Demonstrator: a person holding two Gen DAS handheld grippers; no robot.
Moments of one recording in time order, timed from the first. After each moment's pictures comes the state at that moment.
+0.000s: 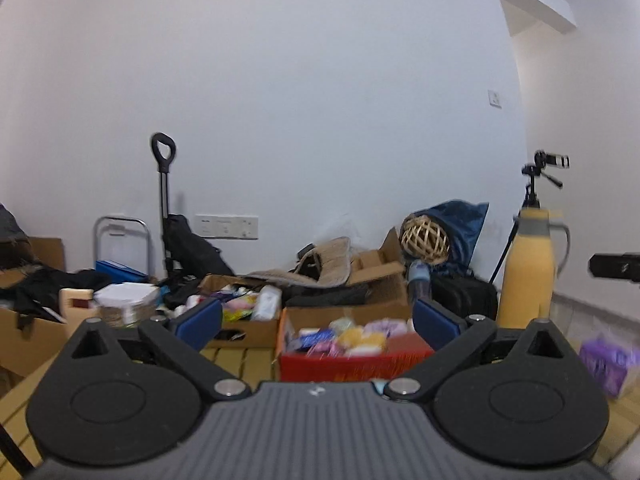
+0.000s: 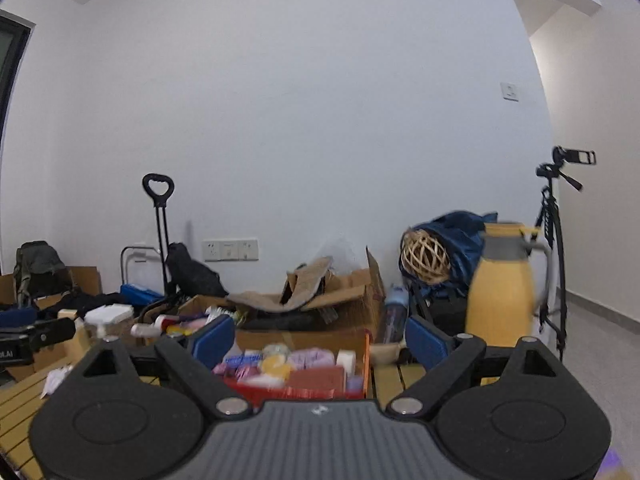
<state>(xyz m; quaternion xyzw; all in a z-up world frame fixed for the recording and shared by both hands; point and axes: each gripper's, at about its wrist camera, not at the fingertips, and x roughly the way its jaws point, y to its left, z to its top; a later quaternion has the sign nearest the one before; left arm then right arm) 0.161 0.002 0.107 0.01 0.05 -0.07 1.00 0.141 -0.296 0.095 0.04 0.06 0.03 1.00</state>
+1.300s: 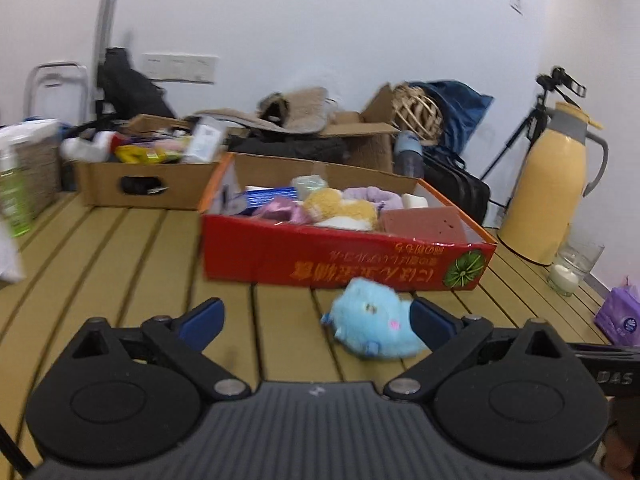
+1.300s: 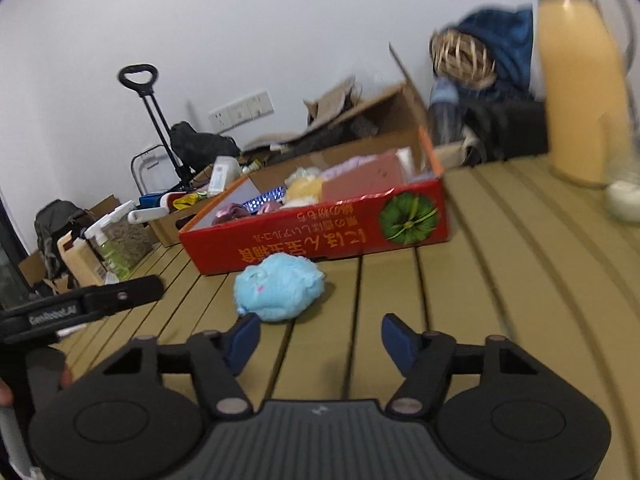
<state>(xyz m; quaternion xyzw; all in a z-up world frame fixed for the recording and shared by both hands) 0.383 -0.023 -0.011 -0.05 0.26 -0.15 0.95 0.305 -0.273 -0.068 0.17 0.27 0.11 0.94</state>
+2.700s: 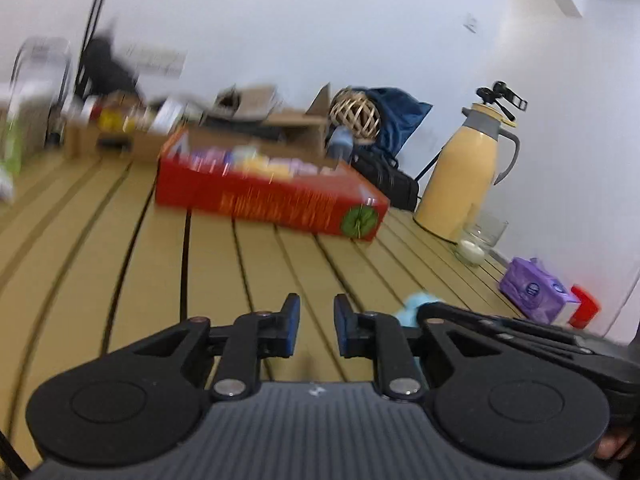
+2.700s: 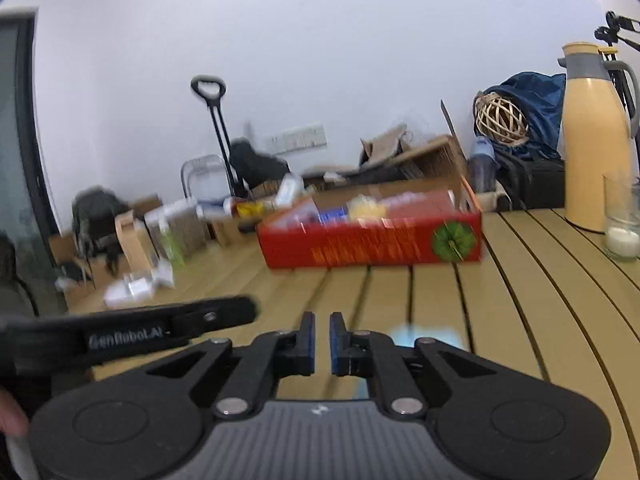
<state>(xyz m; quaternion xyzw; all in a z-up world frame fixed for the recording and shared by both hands) 0.233 -0.037 -0.026 -0.12 0.25 -0.21 0.94 0.180 -0.234 -0.051 0.09 0.19 0.14 0.97</state>
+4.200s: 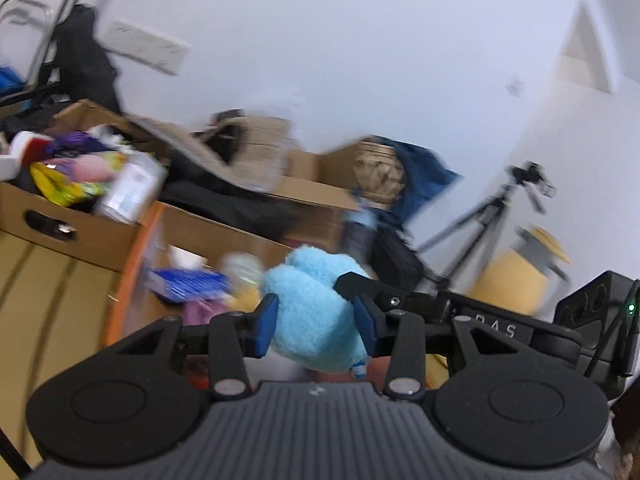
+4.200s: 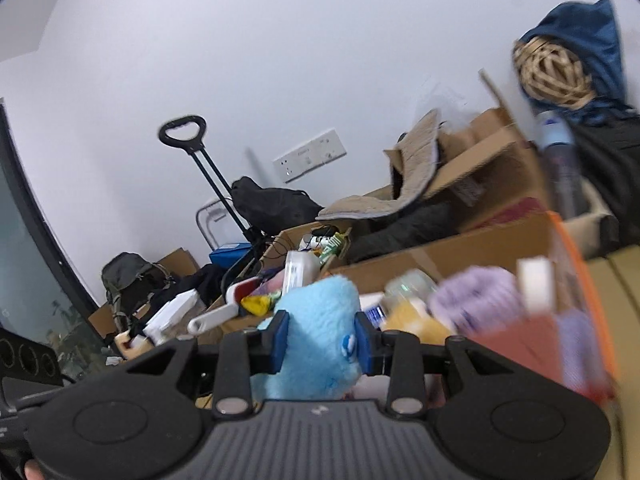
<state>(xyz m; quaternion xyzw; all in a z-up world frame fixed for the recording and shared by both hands) 0.500 -0.008 0.050 -0.21 0.26 -0.22 0.92 0.482 -0.247 0.027 0.22 0.23 0.22 0.92</state>
